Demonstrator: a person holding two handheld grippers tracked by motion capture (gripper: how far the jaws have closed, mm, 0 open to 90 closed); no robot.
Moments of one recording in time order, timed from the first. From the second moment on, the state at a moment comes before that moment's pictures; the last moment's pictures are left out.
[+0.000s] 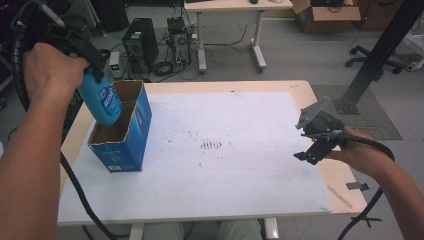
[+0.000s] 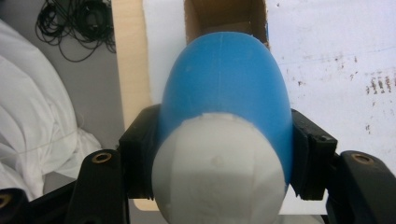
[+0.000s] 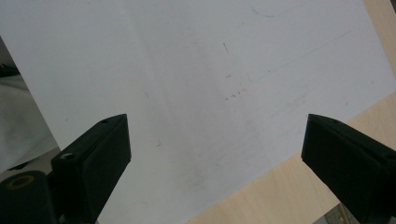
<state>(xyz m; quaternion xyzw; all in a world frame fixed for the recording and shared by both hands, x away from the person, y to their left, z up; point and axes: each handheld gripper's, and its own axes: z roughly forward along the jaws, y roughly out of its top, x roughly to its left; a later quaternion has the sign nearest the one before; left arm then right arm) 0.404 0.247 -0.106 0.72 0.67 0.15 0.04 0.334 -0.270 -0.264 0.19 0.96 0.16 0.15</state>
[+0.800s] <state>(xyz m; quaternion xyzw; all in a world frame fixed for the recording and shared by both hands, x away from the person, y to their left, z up) 0.416 0.248 -0.218 0.74 0.66 0.14 0.02 0.332 -0.273 -0.278 0.20 0.96 0.16 0.15</state>
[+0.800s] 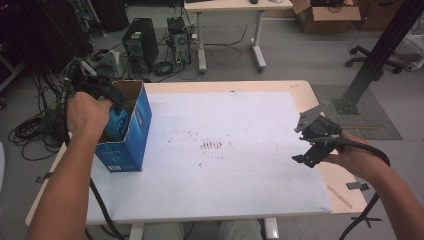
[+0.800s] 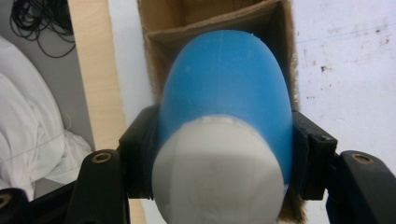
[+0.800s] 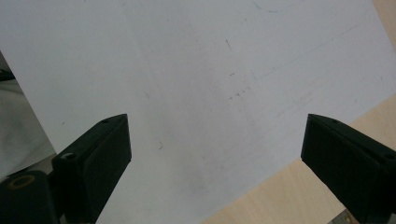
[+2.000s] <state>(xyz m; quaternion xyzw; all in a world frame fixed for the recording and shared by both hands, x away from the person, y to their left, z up) 0.423 0.251 -0.274 0.76 0.64 0.13 0.00 0.333 -0.273 -0.284 0.20 0.96 0.16 0.14</state>
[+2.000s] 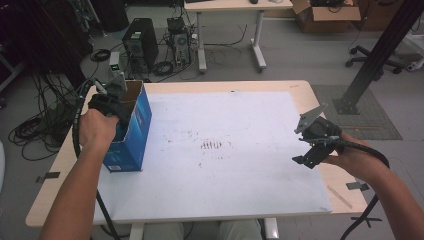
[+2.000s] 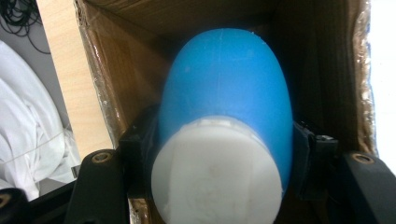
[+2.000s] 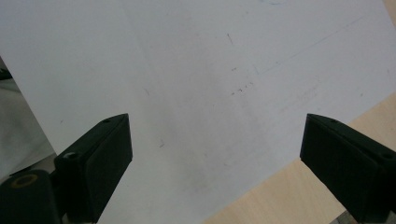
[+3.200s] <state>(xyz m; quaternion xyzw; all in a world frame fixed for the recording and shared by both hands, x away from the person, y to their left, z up) 0.418 0.262 -0.236 0.75 0.64 0.15 0.01 0.327 -0.273 -0.285 0.20 0.96 0.16 0.14</state>
